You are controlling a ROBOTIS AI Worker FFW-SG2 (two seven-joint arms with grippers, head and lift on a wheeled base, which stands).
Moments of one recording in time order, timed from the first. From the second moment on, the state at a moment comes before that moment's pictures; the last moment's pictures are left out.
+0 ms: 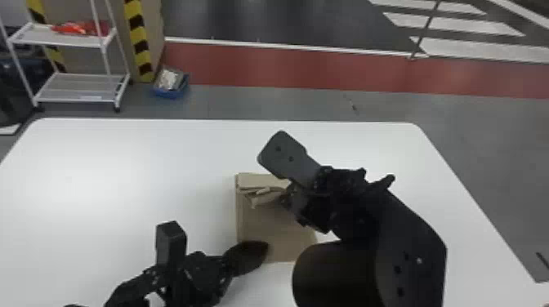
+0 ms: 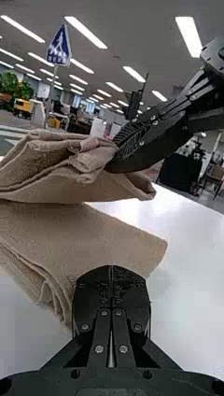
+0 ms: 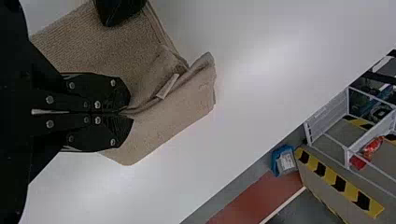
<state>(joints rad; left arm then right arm) 0.18 0.14 -0.29 -1.64 0.15 0.22 -0.68 -0.01 0.00 0.48 -2.11 1.42 1.02 1.25</state>
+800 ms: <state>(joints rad) 0.16 0.14 -0.30 -1.59 0.09 0.21 -0.64 0.12 -0.10 0.49 -2.22 1.48 0.98 1.35</state>
